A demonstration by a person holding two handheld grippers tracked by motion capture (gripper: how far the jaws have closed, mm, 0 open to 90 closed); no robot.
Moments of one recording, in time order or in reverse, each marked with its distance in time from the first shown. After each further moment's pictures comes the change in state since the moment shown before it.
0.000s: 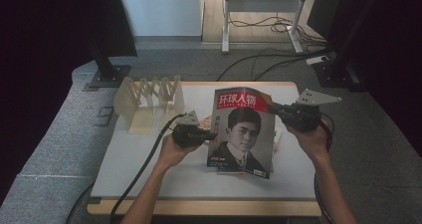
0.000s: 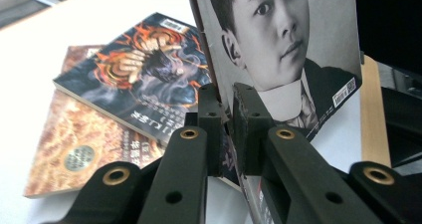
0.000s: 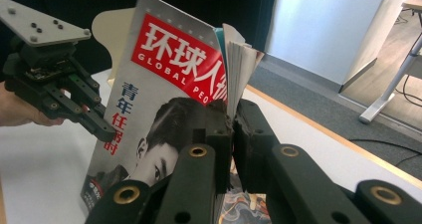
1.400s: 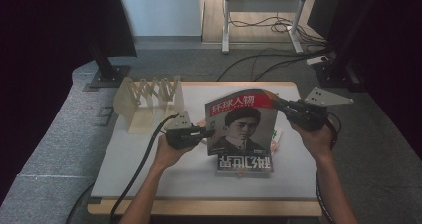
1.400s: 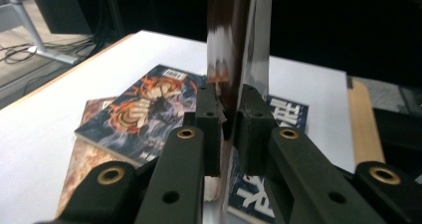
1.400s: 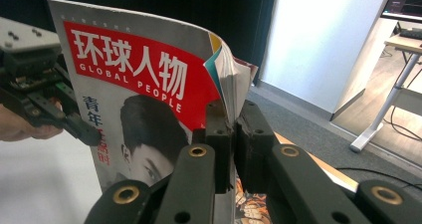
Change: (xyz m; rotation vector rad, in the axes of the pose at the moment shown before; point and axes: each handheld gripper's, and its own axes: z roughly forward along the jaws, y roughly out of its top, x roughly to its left) left arm -0.014 0.004 -0.026 -0.161 0.009 0.097; right arm 0.006 0.013 -0.017 -0.105 -0.015 -0.041
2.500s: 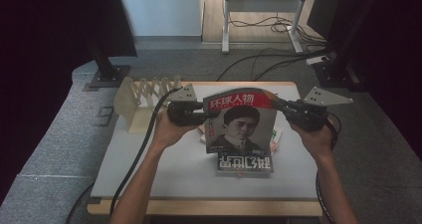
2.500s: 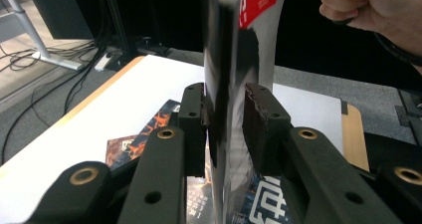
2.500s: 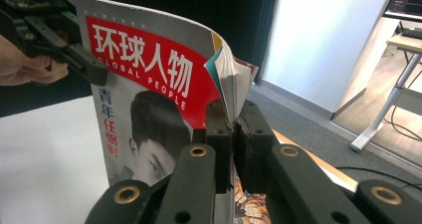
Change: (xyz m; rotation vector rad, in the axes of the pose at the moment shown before) left arm 0.012 0.085 -0.011 0.038 0.002 0.017; right arm 0.001 0.001 0.000 0.008 0.005 -0.007
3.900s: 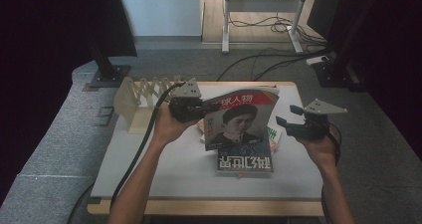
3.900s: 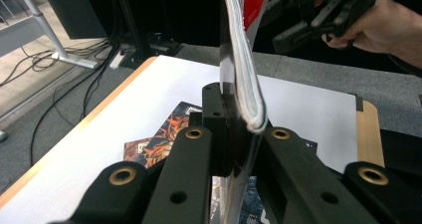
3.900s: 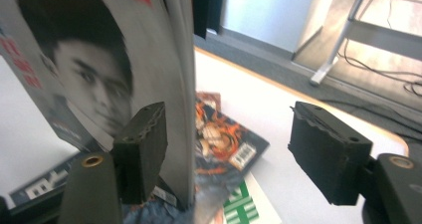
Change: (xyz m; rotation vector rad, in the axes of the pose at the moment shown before) left arm -0.005 0.019 -0.002 0.040 0.050 0.043; right arm -0.020 -0.057 -0.001 0.181 -0.178 0.078
